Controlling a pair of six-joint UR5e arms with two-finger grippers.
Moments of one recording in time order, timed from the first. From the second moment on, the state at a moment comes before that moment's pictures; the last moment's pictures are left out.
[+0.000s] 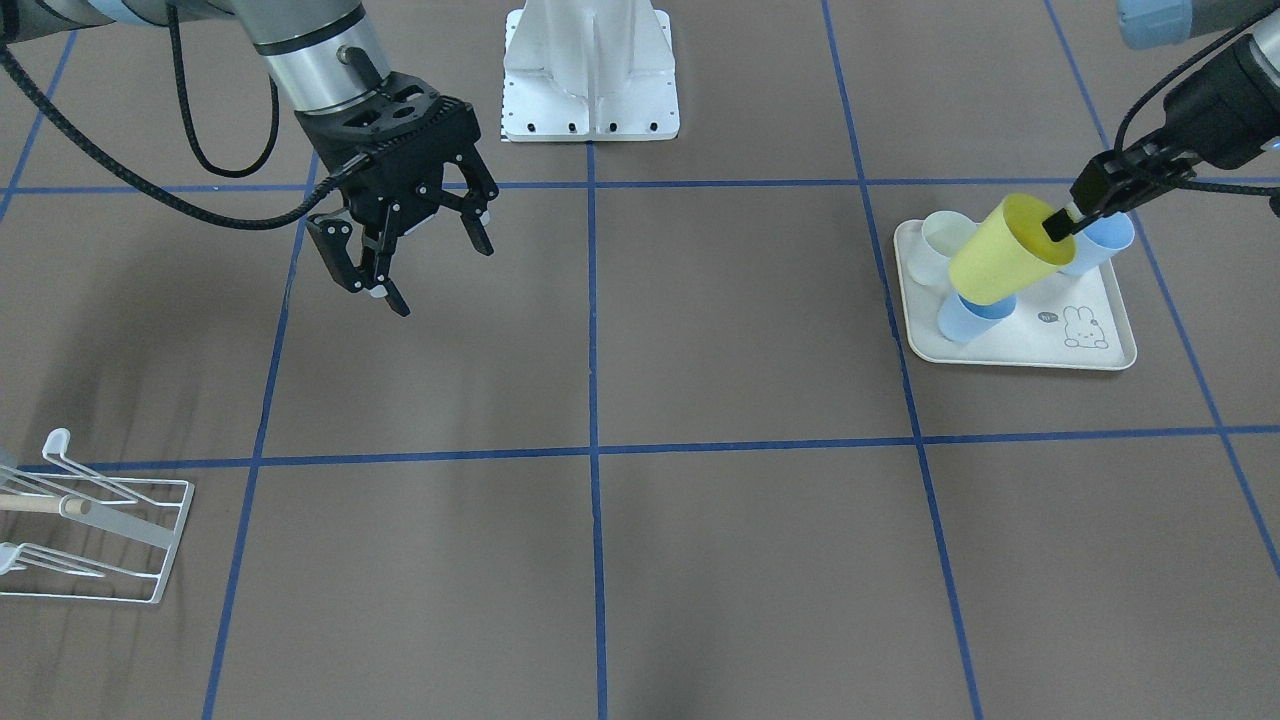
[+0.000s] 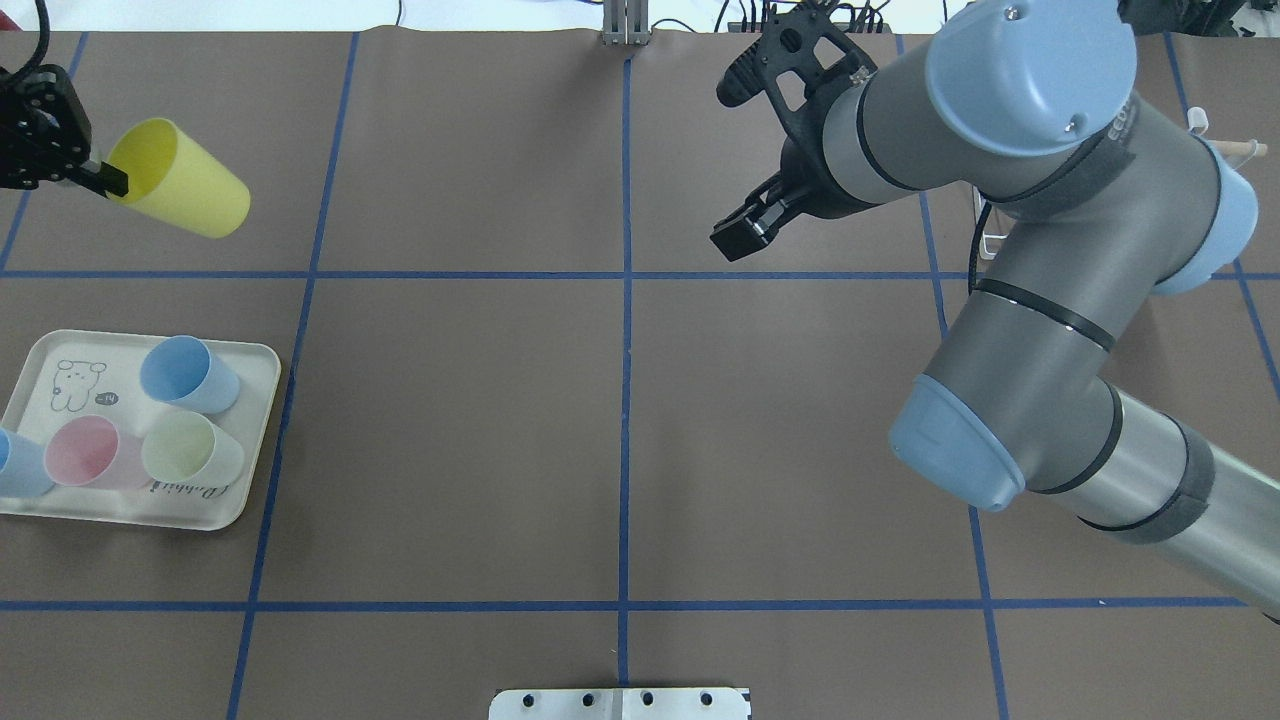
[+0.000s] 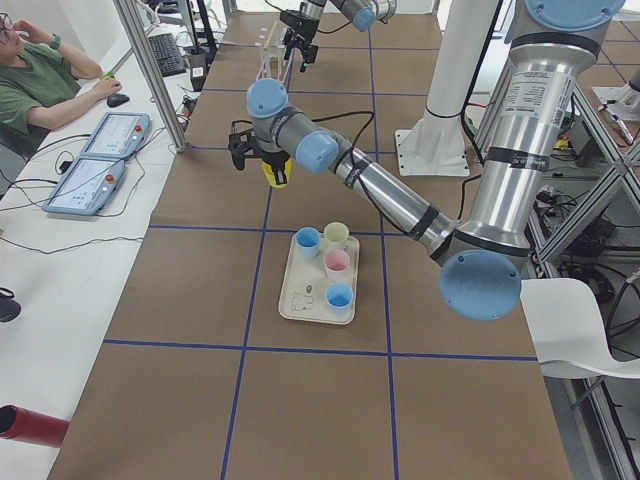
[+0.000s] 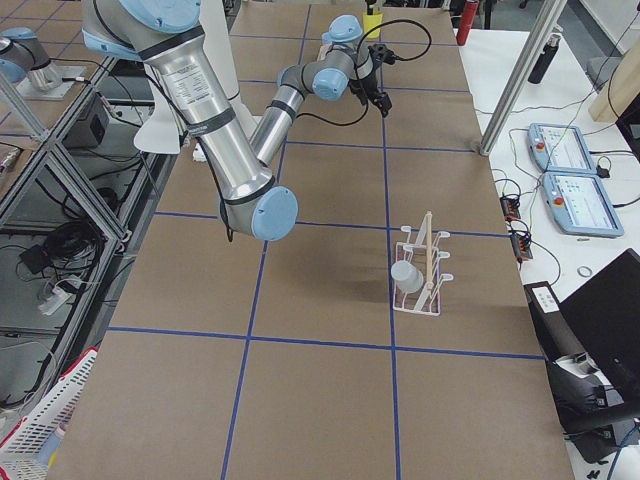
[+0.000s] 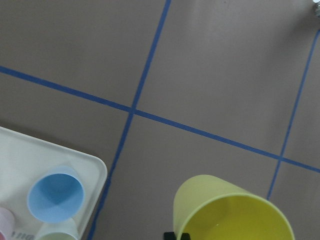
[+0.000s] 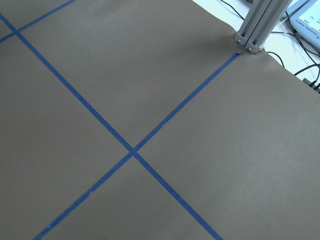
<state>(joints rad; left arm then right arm) -1.25 -1.85 -1.99 -1.61 -2.62 -1.13 0.73 -0.96 1.96 -1.50 1.82 0.37</state>
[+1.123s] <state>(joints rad) -1.12 -2.13 -1.95 -1.69 -2.70 -1.65 0.52 -0.89 1.78 -0.87 1.55 0.32</state>
